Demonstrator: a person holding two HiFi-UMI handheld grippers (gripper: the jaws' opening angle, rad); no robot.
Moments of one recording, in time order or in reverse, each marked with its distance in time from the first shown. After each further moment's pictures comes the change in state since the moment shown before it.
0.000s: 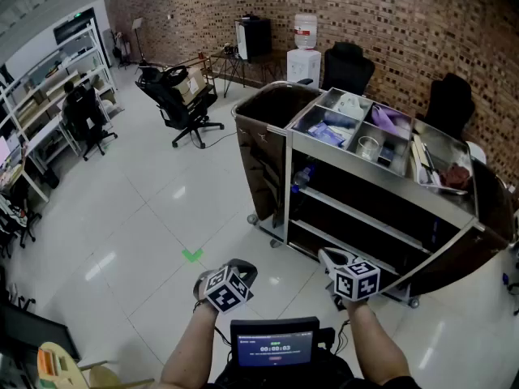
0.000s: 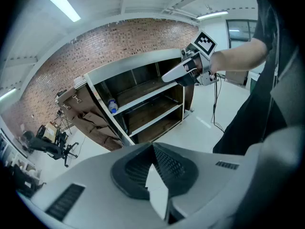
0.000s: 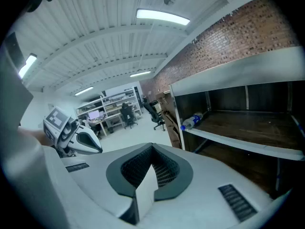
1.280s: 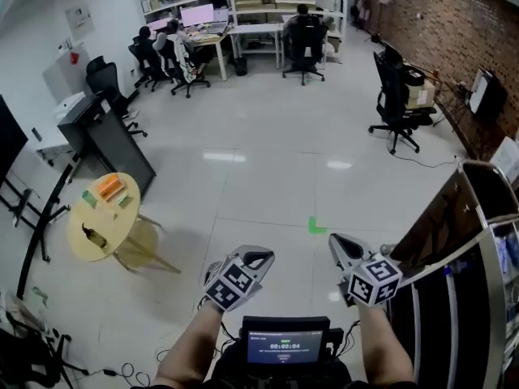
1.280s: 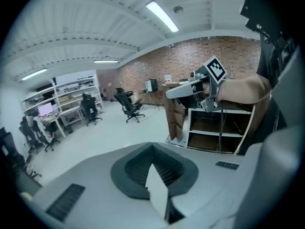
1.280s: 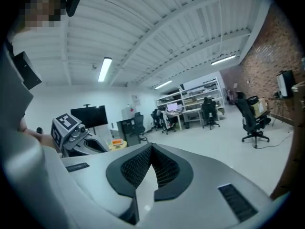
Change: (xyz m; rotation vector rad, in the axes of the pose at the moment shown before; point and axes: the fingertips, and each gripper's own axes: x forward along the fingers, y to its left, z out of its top) left arm -0.366 0.046 -0.355 -0.787 -0.086 0.710; right arm 0.221 0.569 0.013 -0.369 0.084 0.946
